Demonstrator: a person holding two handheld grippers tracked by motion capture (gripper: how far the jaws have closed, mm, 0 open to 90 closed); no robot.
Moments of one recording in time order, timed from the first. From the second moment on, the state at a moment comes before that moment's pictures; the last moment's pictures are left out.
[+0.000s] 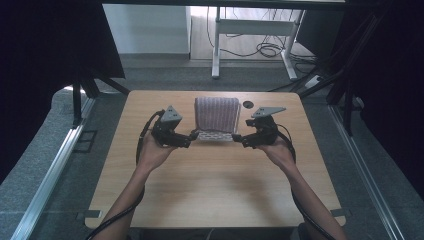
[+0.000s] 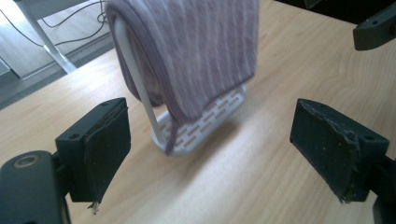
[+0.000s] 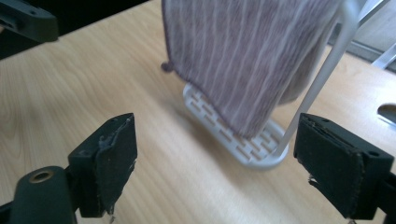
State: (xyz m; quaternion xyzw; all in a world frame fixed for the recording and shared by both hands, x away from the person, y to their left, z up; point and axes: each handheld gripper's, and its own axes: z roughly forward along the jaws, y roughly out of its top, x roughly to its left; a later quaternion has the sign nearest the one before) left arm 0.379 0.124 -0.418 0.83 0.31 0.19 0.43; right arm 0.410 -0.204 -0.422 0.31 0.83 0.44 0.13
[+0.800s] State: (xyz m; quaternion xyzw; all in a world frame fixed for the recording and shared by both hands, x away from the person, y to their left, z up) left arm 0.329 0.125 -0.513 0.84 0.34 0.14 0.39; right arm 0.368 -0.207 -0.500 0.30 0.86 0.39 0.11
